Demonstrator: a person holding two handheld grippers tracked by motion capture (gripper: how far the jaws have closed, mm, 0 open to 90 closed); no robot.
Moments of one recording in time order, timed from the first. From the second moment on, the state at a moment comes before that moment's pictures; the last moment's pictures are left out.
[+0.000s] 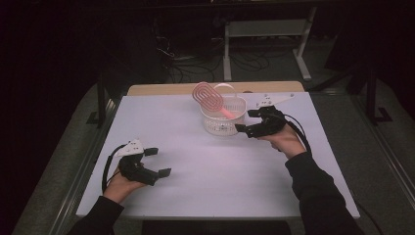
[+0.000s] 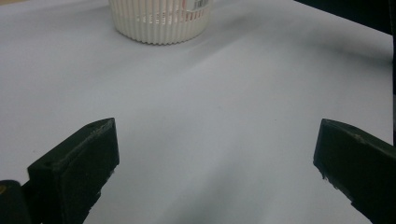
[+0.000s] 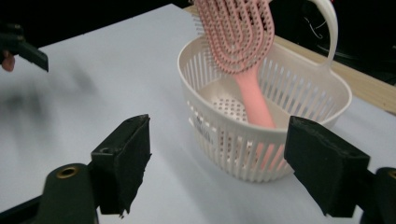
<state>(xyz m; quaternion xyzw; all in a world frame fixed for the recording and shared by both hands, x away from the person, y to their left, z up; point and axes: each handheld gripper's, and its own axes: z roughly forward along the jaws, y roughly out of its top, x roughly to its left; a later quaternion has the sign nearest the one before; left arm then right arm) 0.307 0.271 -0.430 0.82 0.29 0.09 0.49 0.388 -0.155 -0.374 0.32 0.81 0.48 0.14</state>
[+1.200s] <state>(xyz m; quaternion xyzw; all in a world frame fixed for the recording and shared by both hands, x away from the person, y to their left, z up) 0.305 0.275 -0.431 0.83 0.28 0.08 0.48 0.289 -0.204 -0.445 0.35 0.81 0.45 0.14</state>
